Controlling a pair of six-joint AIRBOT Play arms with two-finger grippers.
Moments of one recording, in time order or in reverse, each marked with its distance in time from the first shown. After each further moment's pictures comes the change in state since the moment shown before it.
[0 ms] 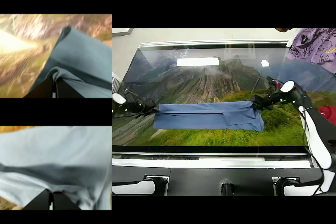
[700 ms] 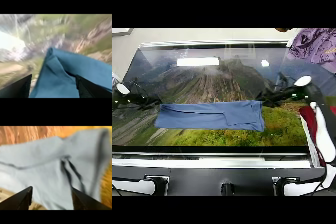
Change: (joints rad) left arm -0.043 -0.072 0.208 0.040 -0.102 -0.003; right arm -0.201 -0.008 0.084 0.128 0.199 -0.088
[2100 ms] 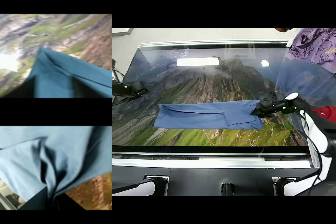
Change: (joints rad) left arm -0.036 0.215 0.045 0.005 -0.088 -0.061; right arm 0.058 -0.102 -0.188 0.137 -0.100 -0.254
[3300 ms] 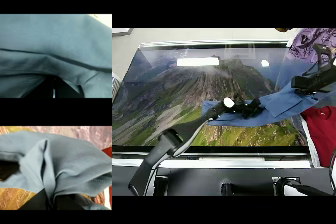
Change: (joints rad) left arm -1.002 -0.905 0.616 -0.939 0.490 -0.243; right arm 0.008 0.381 0.487 -0.822 0.378 0.473
